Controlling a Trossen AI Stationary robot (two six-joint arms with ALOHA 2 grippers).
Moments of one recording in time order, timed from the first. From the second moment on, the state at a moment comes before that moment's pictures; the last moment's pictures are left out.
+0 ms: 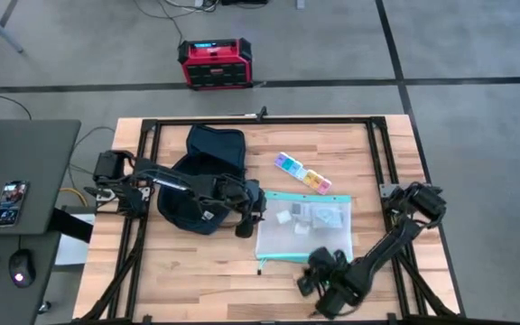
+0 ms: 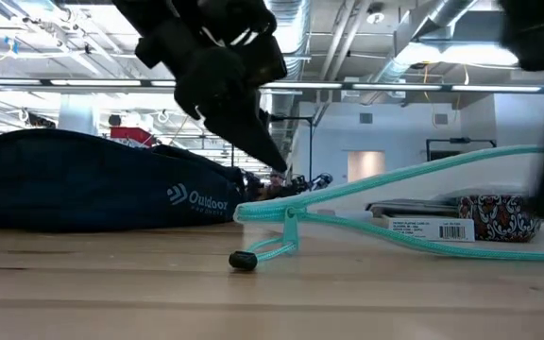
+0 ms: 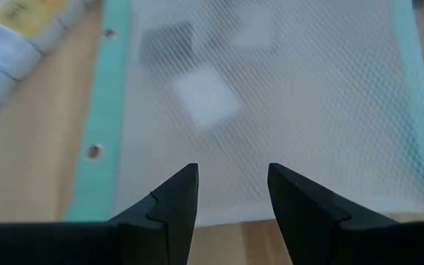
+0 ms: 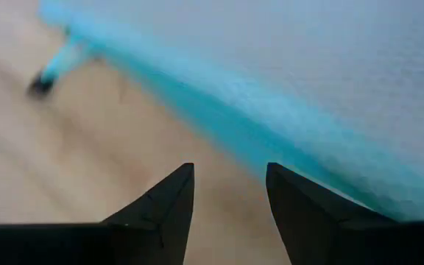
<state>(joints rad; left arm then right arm) -0.04 1.75 1.04 -0.10 0.05 0.09 0.80 1.95 1.24 -0.72 0.59 1.82</state>
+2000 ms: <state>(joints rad) 0.14 2.07 1.14 0.06 0.23 0.16 0.55 1.92 1.03 -0.44 0.70 1.75</state>
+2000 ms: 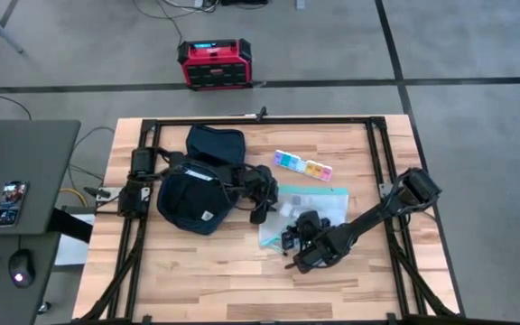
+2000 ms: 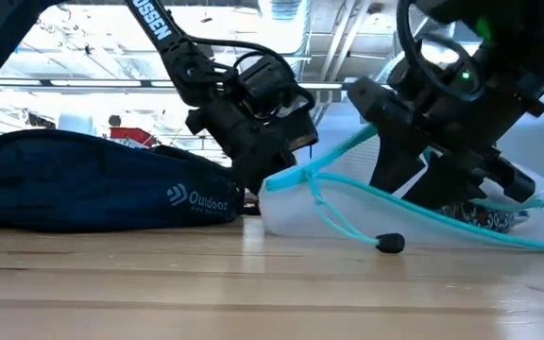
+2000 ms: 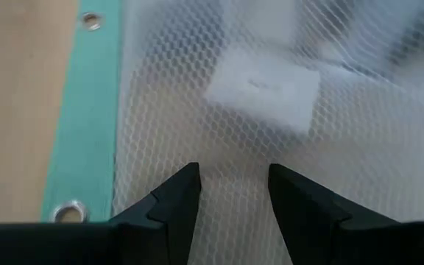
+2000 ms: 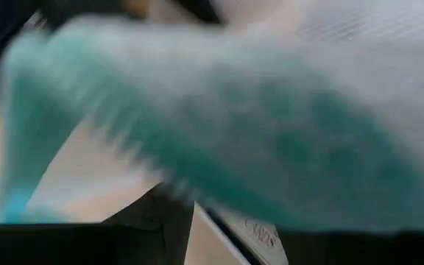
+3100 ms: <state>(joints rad) 0.17 2.07 1.13 0.06 0.25 0.11 0.59 1.91 1.24 -0.76 0.64 1.79</state>
